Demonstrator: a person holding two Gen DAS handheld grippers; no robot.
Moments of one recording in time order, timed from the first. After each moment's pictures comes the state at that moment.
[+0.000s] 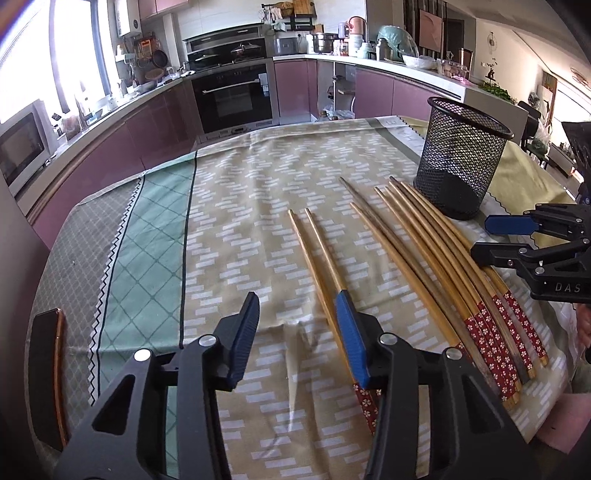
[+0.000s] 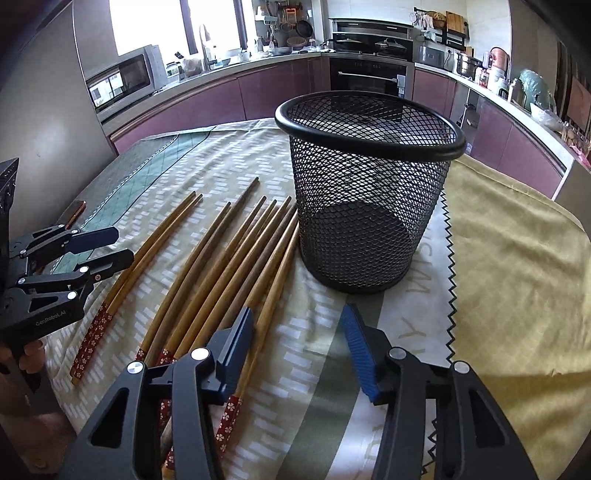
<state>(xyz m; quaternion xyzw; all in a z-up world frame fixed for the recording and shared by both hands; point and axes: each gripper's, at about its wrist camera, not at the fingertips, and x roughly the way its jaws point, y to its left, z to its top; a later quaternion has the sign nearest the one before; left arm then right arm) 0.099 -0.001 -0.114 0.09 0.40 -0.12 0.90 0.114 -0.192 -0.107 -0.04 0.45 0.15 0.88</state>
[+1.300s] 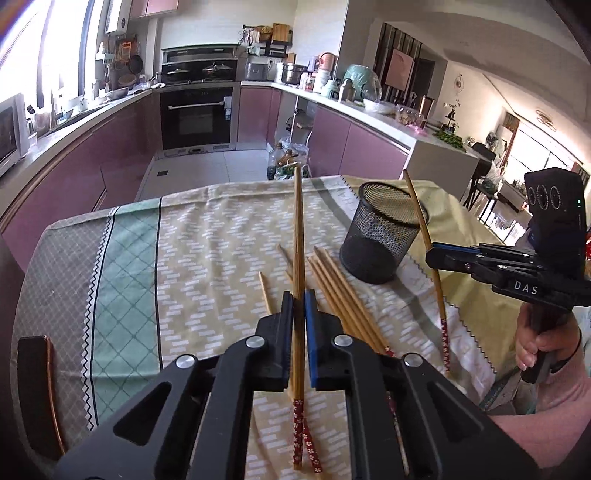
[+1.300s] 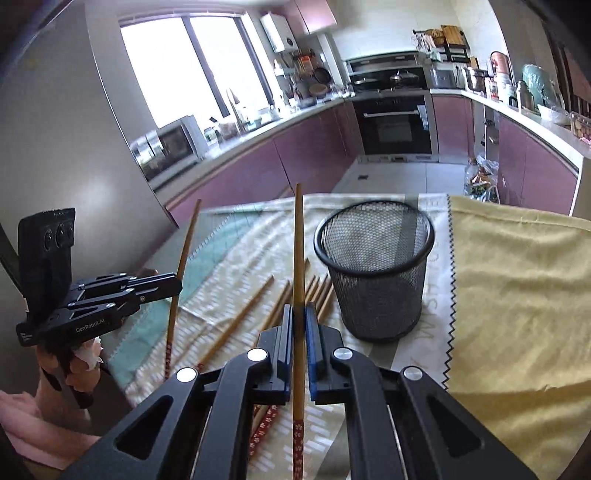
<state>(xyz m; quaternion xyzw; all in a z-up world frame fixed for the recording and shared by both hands) 0.089 -0.001 -0.029 0.00 0.35 -0.23 0.91 0.090 -0.234 -0.026 0.08 0.36 0.24 0.90</state>
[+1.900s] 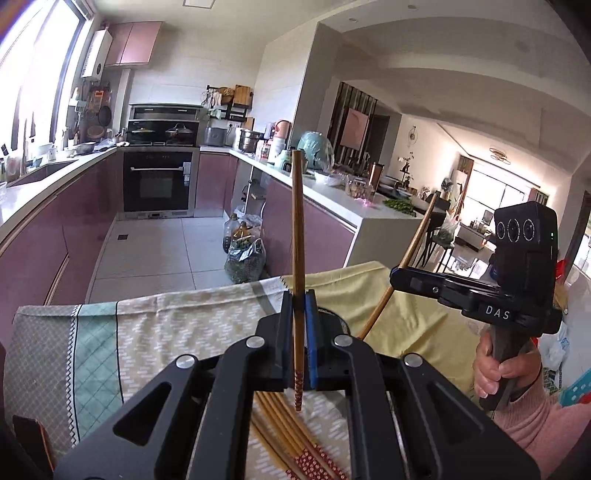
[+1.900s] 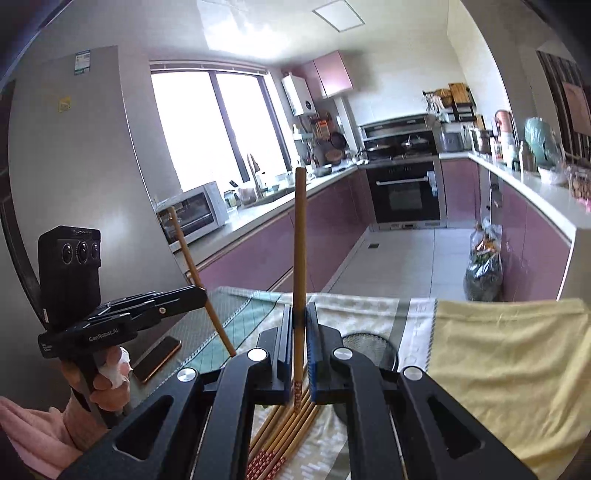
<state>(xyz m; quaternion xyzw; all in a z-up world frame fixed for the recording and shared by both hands) 0.097 -0.043 0.078 -0.04 0.23 -0.31 0.92 0.099 -0.268 0.070 0.08 0.23 0.26 0.93</state>
